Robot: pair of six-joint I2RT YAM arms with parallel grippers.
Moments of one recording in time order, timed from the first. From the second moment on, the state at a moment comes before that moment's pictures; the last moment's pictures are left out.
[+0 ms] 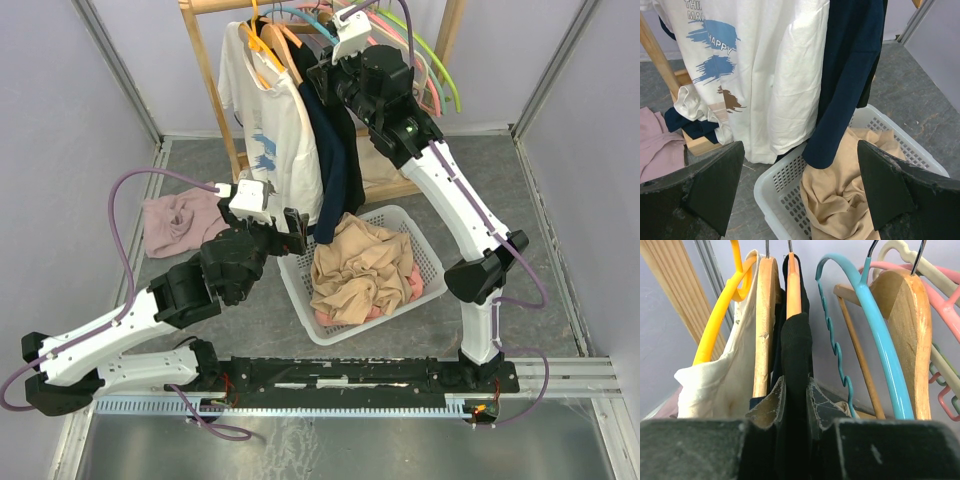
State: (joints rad) left arm -1.12 0.90 1.07 -0.33 -0.81 -0.29; right arm 0.65 2.00 2.41 -0.35 0.07 0.01
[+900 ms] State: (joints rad) left arm -1.12 0.97 1.12 -0.33 -0.78 -0.29; right arm 0.65 1.86 2.29 -0.26 0.10 -0.02
